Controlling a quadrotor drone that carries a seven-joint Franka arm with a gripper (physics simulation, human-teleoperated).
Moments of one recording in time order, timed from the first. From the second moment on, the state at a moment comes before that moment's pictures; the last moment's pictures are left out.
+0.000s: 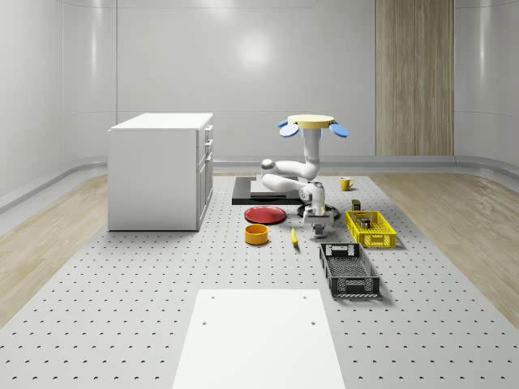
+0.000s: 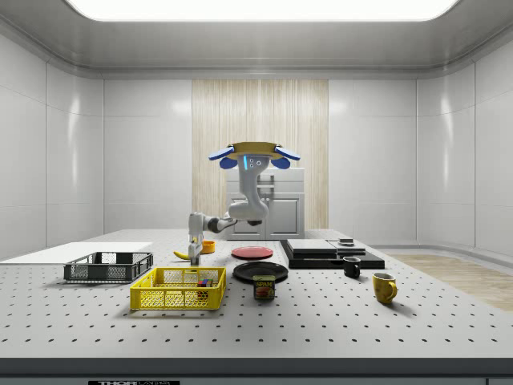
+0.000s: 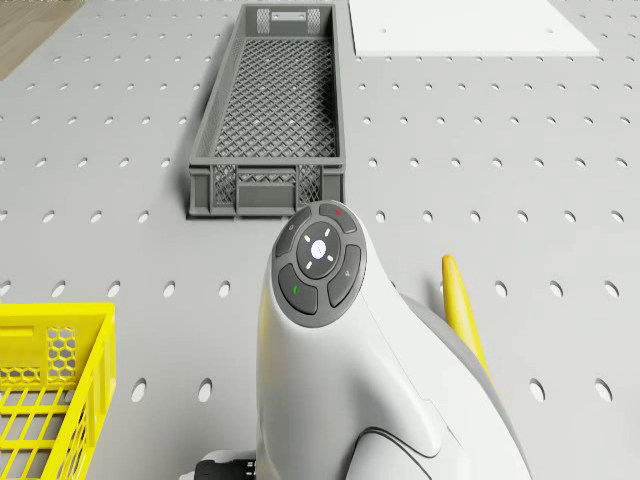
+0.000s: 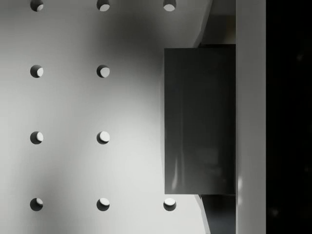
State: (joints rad) arm -1.24 -1.54 1.28 -2.80 -1.85 1.64 1.70
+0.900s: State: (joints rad) arm -1.23 -1.55 1.38 -2.83 -1.75 1.61 1.70
